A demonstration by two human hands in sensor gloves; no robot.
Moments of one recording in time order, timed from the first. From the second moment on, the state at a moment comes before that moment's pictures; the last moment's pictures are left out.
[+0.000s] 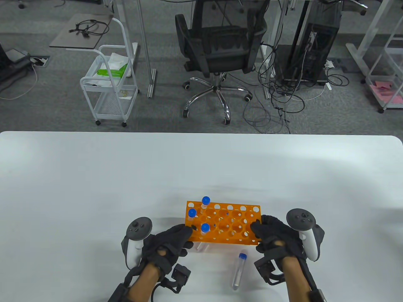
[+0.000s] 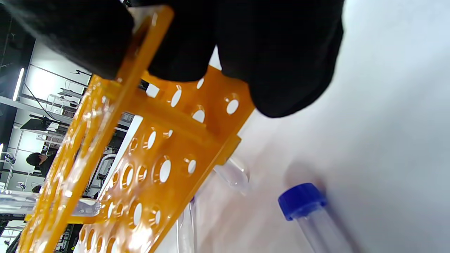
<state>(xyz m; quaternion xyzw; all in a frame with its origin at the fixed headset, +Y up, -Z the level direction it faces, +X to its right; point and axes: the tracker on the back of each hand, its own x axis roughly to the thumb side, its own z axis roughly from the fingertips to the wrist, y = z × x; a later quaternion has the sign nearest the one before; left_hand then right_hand) -0.141 -0.765 -0.290 -0.19 0.06 0.64 0.74 0.221 -0.723 -0.312 -0.14 0.19 0.85 0.47</state>
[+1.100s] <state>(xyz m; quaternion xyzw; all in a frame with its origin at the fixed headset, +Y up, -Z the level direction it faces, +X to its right) -0.174 -0.752 -0.286 -0.14 0.10 0.69 0.71 0.229 -0.715 -0.311 -0.14 0.09 0.92 0.36</state>
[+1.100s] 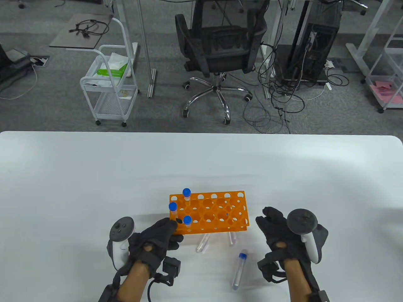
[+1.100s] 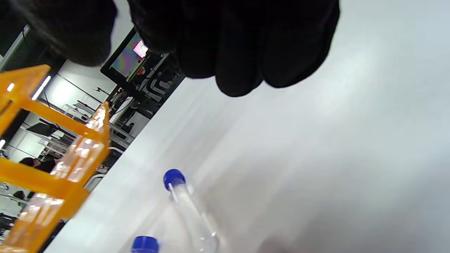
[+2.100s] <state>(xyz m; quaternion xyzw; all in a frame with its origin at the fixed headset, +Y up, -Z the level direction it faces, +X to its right) -0.193 -0.757 -0.289 -0.13 0.14 0.69 0.70 0.143 -0.755 -0.305 -0.10 0.22 0.97 0.03</state>
